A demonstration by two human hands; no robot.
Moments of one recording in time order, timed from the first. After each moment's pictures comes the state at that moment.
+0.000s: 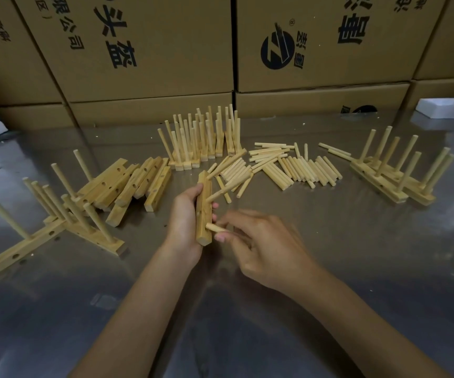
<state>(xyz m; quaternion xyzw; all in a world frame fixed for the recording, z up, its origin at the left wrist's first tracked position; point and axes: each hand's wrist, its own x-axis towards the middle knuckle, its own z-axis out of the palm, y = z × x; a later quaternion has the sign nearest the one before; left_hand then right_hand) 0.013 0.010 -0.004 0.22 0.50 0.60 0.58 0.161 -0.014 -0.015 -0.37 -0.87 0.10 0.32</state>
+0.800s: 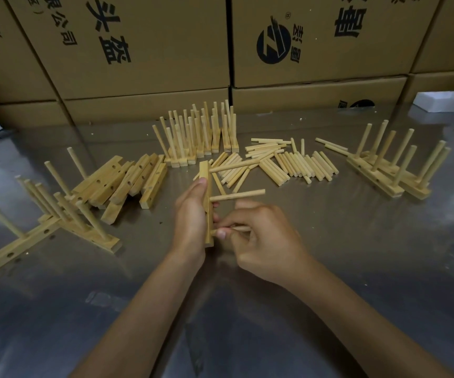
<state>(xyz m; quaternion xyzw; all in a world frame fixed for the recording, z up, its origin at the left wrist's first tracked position) 0.030 0.010 -0.016 0.30 0.55 0.63 0.46 0.162 -0.015 -0.006 -0.39 -0.83 0.17 0.36</state>
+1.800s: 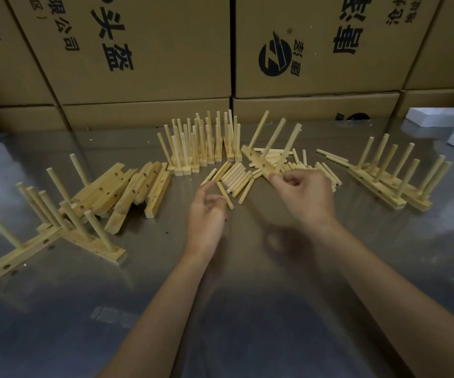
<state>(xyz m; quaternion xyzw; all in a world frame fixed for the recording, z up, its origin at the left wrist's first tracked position) 0.021 0.034 -0.029 0.44 0.58 0.58 0.38 0.186 0.078 -0.006 -0.61 -0.58 0.21 0.49</state>
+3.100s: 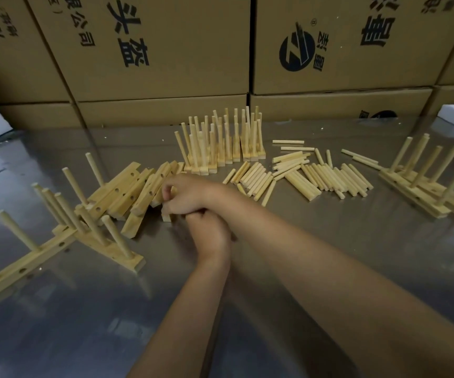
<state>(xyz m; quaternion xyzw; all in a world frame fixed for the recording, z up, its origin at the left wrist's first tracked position) -0.004 0.063 -0.003 0.21 0.71 0.58 0.34 -0.007 0.116 0.021 -0.40 -0.88 0.26 0.06</state>
